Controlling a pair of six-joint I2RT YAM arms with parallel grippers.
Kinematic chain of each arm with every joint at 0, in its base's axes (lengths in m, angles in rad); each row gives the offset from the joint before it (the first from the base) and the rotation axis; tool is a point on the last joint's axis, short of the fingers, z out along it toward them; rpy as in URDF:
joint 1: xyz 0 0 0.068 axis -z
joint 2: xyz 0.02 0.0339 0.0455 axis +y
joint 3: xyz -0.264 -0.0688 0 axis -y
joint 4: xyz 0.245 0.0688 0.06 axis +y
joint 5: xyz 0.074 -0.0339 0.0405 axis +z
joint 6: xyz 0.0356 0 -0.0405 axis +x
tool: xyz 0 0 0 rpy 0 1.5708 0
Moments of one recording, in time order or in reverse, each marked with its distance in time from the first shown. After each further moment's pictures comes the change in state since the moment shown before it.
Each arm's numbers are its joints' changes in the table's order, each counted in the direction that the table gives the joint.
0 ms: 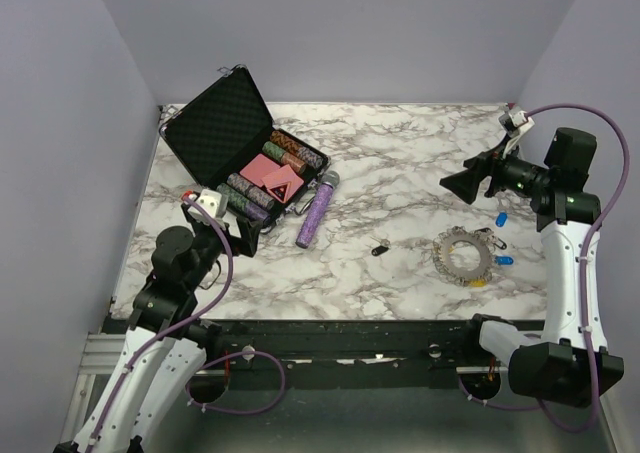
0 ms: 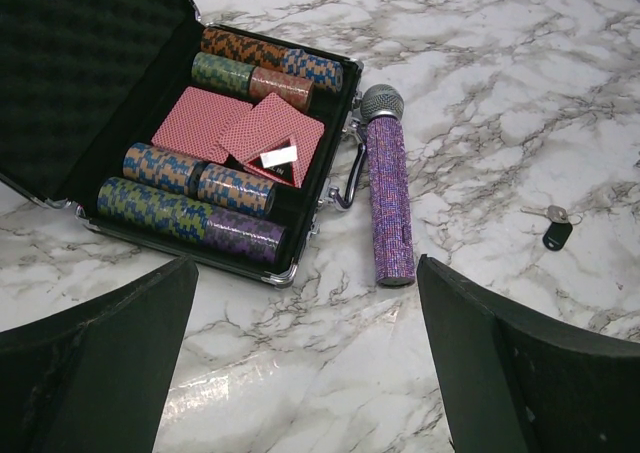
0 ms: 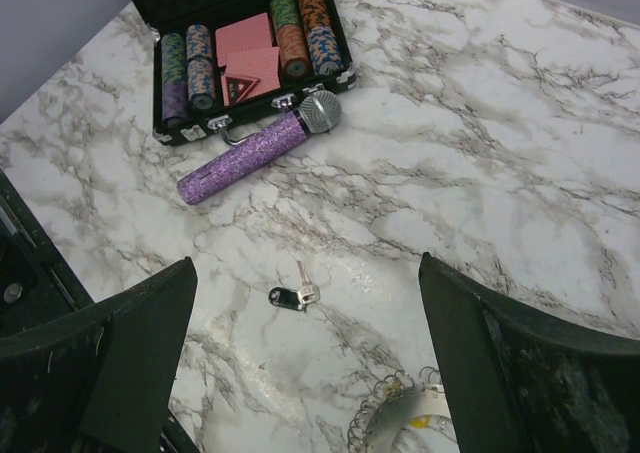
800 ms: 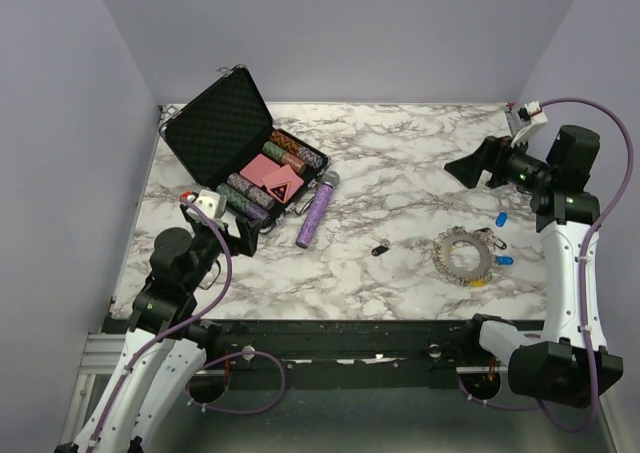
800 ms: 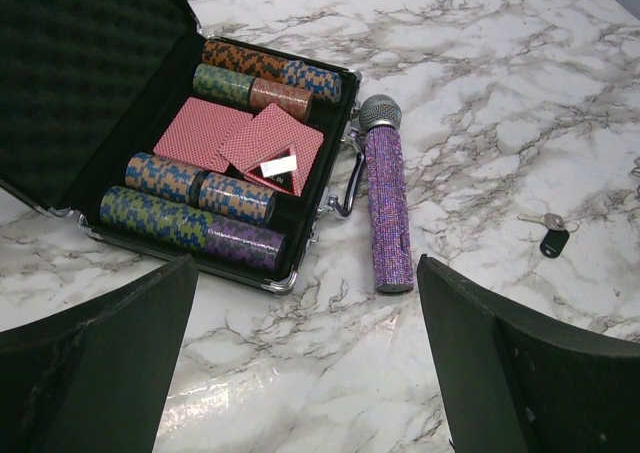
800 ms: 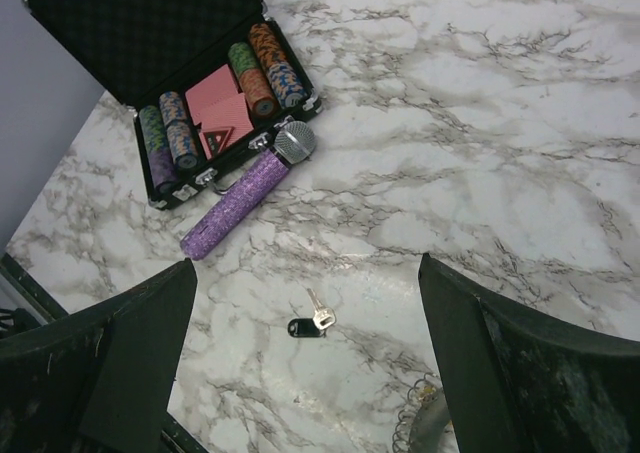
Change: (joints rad) left arm 0.000 -0.013 -0.005 -0.018 0.000 0.000; right arm 0.006 -0.001 -0.014 -0.107 -0.136 0.288
